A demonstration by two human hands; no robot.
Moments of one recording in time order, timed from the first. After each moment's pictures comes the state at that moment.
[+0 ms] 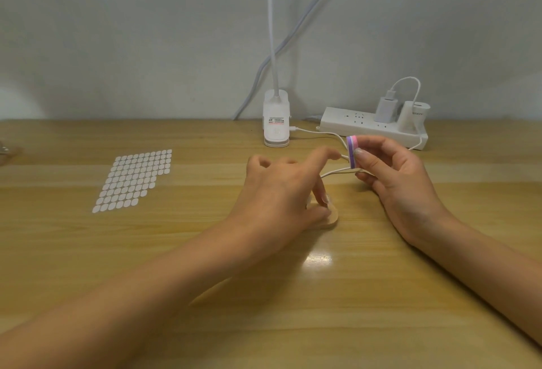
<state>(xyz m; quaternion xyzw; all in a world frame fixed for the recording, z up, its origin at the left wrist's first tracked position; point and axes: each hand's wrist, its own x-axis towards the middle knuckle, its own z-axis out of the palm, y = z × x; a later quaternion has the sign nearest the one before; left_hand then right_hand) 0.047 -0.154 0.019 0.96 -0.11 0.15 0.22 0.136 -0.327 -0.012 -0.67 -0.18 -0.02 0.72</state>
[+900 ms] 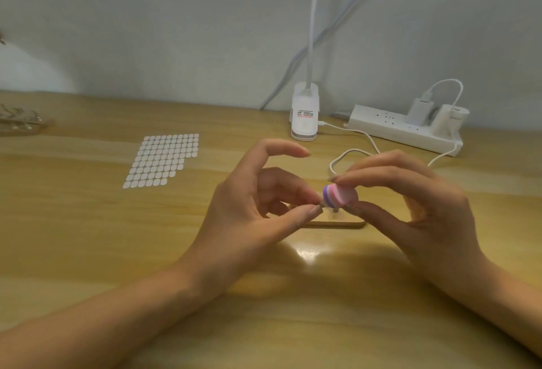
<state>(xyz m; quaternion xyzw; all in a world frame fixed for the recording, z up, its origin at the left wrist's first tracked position) -0.008 -0.113 -0.001 0.72 -0.11 0.19 0.66 0.075 -0.308 0.007 -0.70 -0.52 -0.22 0.44</state>
